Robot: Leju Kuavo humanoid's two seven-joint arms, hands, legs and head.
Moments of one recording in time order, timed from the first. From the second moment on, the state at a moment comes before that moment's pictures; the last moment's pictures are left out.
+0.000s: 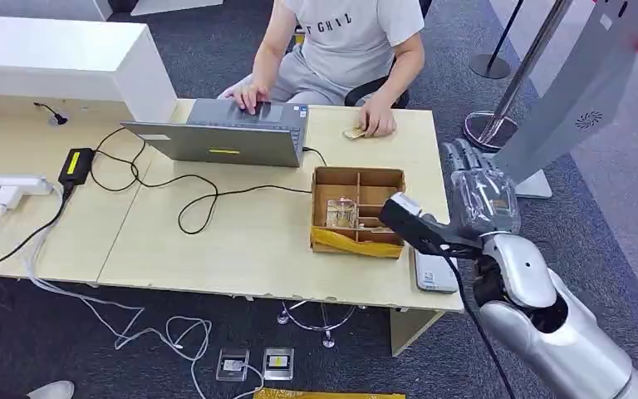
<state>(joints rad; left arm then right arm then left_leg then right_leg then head) -0.12 0.10 -1.23 -0.25 1.42 0.31 -0.06 -0.67 -0.49 0.80 -1.68 0.76 0.10 0.66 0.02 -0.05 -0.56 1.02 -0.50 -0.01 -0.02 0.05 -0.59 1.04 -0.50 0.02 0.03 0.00</state>
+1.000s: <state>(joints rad) -0.12 0.10 -1.19 -0.25 1.45 0.37 -0.05 -0.62 -0.35 0.98 -1.45 0.76 -0.15 0.57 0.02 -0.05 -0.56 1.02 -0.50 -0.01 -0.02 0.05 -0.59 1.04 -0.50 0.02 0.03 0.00</state>
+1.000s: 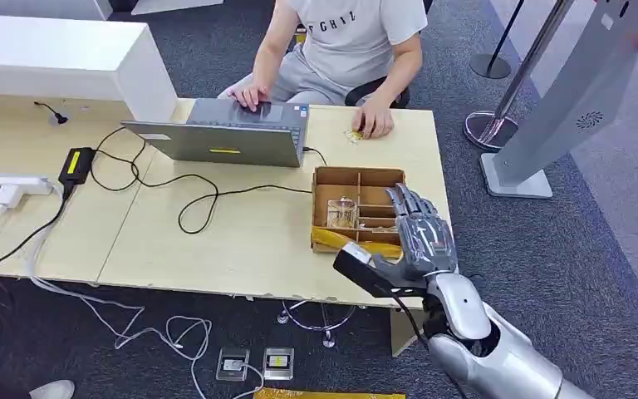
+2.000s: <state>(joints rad) -0.12 0.09 -1.18 -0.25 1.46 0.39 -0.04 -0.63 -0.17 0.99 -1.11 0.96 -0.22 0.56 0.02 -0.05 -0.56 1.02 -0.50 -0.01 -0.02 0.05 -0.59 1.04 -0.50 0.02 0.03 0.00</state>
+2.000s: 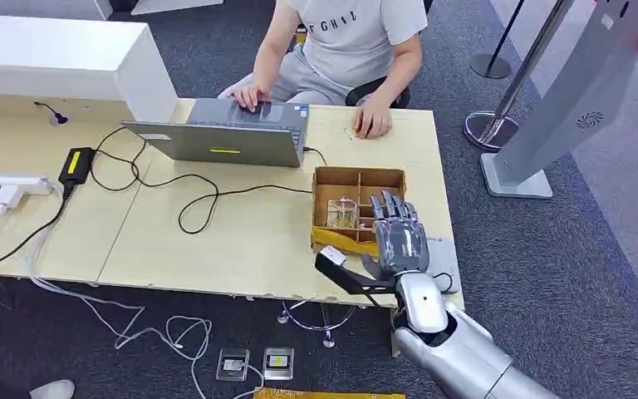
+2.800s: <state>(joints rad) -0.12 0.09 -1.18 -0.25 1.45 0.42 -0.02 -0.64 -0.11 0.98 -1.05 1.06 -0.19 0.57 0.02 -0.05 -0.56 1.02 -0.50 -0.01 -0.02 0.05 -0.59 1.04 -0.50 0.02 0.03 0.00</state>
